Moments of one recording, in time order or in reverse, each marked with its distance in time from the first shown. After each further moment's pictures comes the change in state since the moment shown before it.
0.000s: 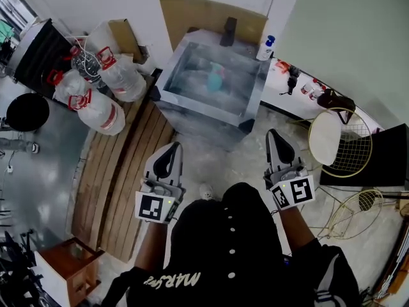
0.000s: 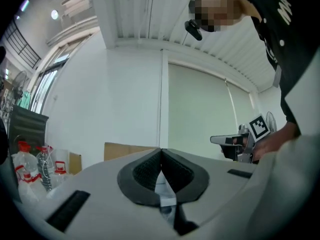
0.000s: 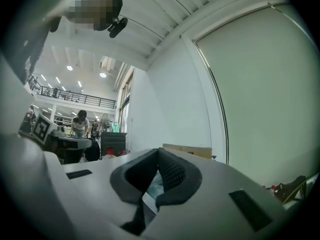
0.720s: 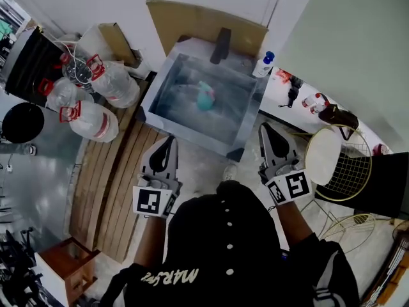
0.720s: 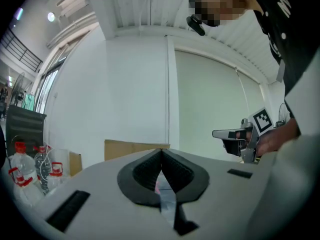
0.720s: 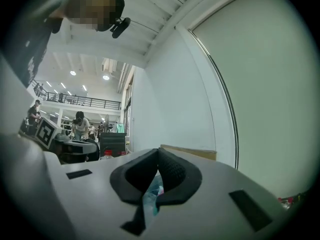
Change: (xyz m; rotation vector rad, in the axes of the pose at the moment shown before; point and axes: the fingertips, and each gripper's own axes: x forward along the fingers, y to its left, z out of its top) left arm 0.161 0.030 -0.027 0.016 0.058 0.085; right arm 0.118 -0.115 -0.018 0.025 0.004 0.095
